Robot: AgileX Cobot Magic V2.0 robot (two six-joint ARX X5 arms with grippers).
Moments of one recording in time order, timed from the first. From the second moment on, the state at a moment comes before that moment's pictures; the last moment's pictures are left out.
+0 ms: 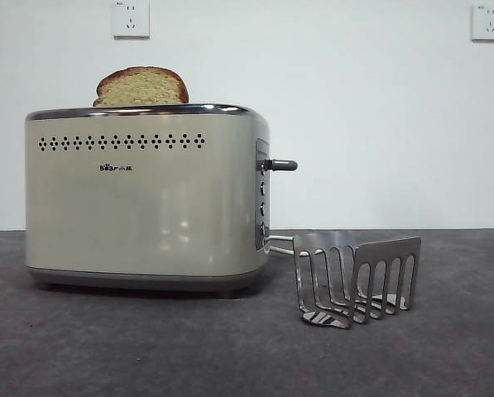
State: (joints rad) left arm -0.03 0.14 0.02 -0.03 -0.10 0.04; right arm 0.31 1.12 1.27 -1.23 0.49 0.08
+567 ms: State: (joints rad) left arm -0.03 0.01 0.02 -0.17 -0.01 0.04; right arm 0.31 1.12 1.27 -1.23 0.49 0.08
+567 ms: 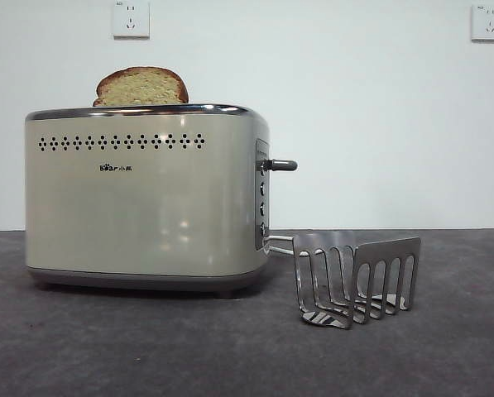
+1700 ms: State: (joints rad) left arm -0.03 0.04 0.02 -0.17 0.02 0.04; right arm 0.30 1.01 1.27 -1.23 0.48 0.08
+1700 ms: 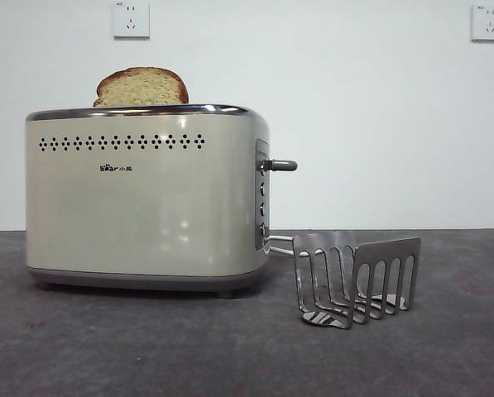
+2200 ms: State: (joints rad) left arm -0.03 0.06 0.02 -0.17 0.02 0.04; right arm 0.28 0.49 0.90 -0.75 0.49 0.06
